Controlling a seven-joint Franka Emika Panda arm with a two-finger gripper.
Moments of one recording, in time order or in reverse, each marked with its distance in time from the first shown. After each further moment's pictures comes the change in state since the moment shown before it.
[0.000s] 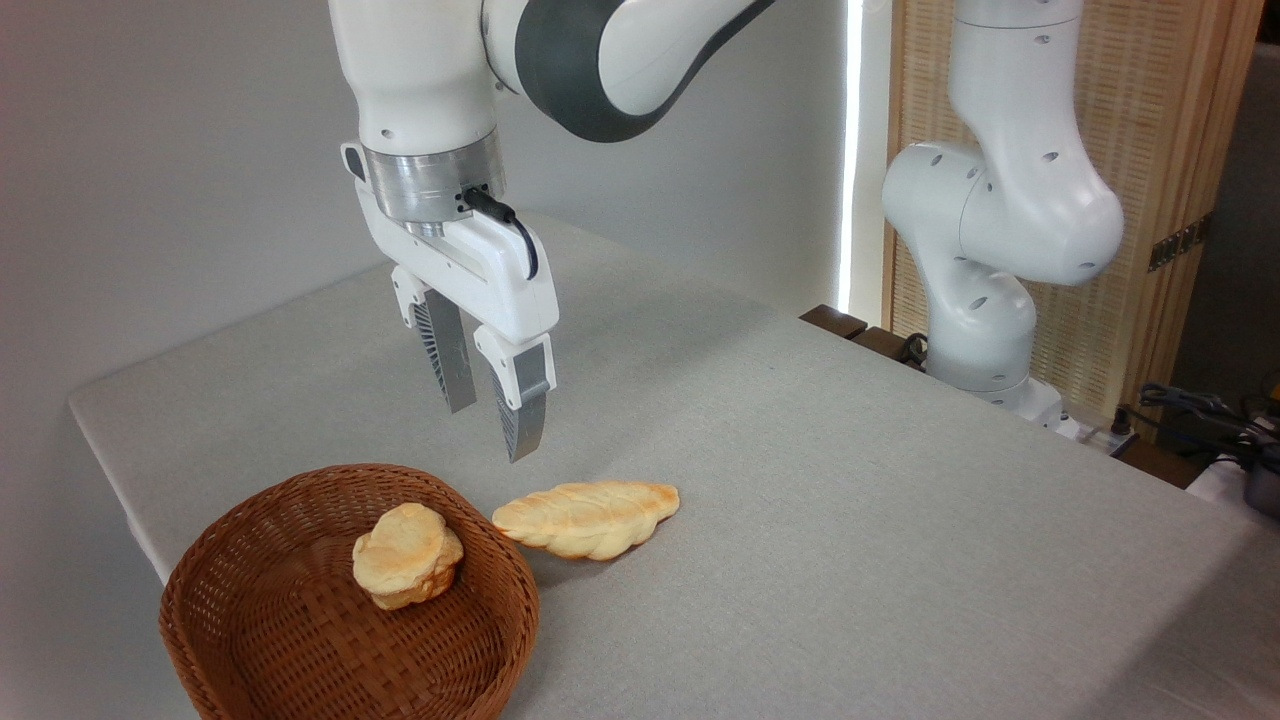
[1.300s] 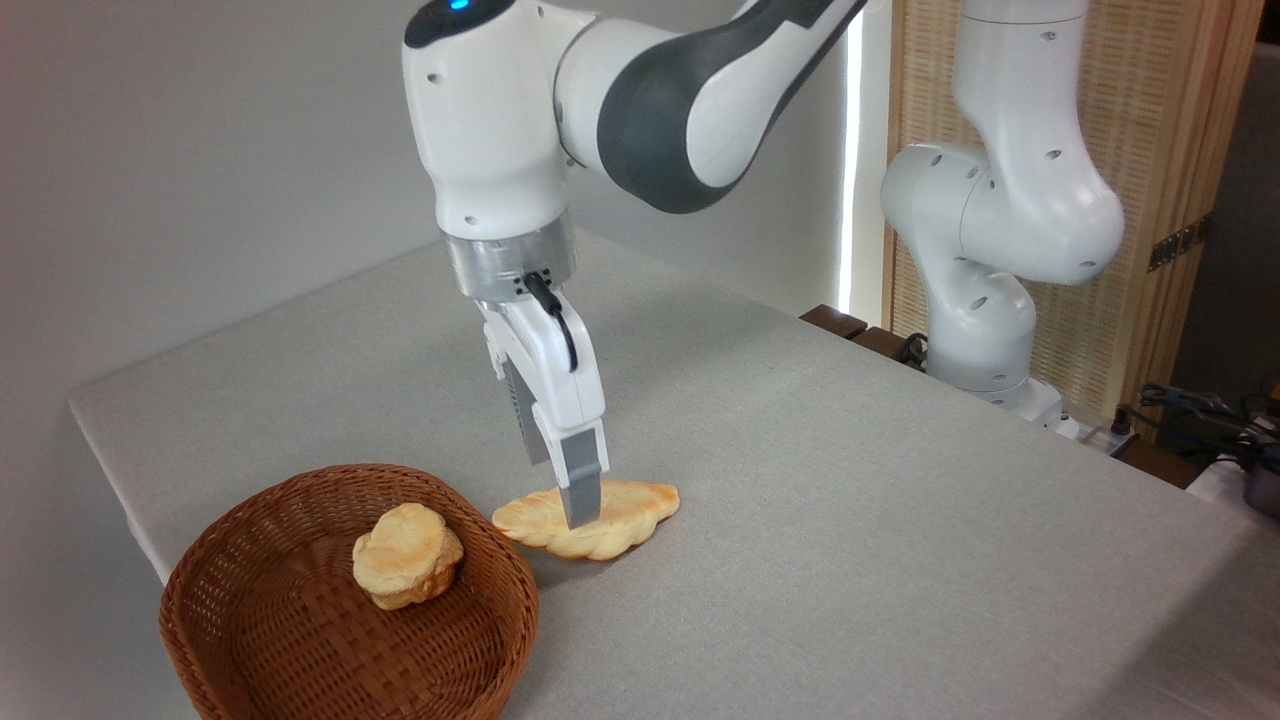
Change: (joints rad) arm 0.012 -0.043 0.069 -0.180 0.024 0.097 0.356
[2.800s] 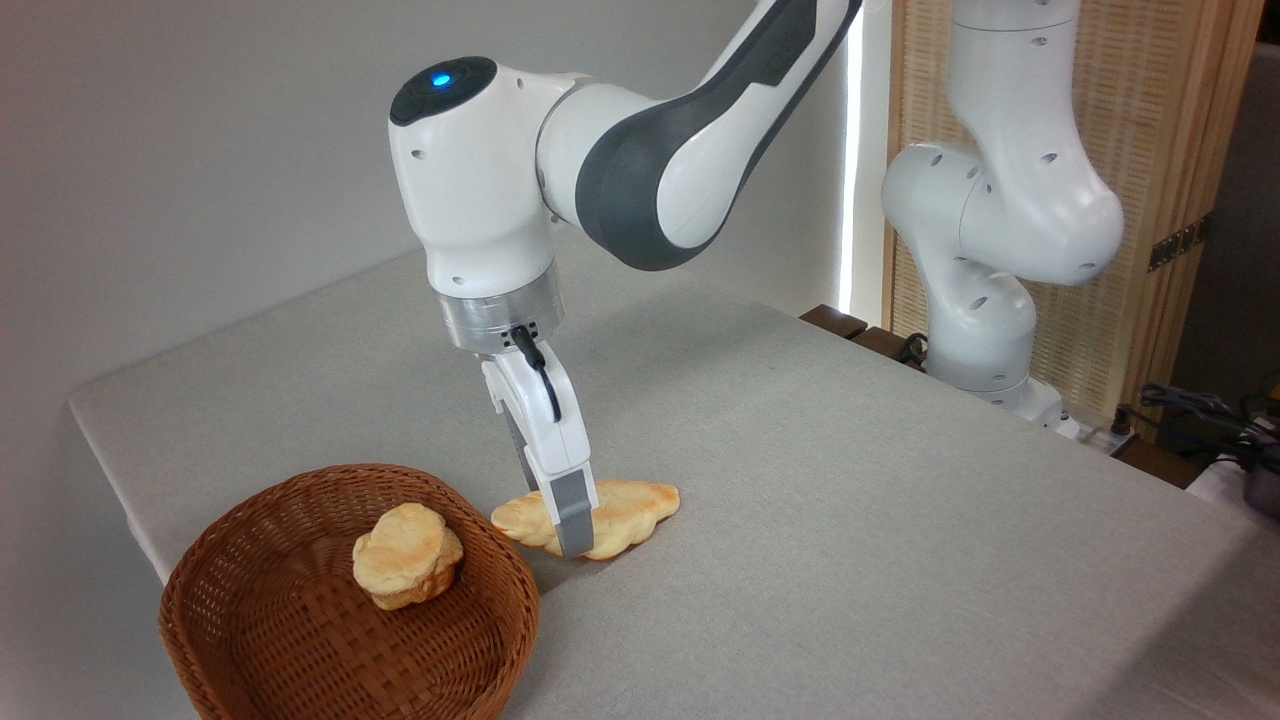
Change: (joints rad) arm -0.011 0.069 -0.019 -0.011 0.001 0.046 0.000
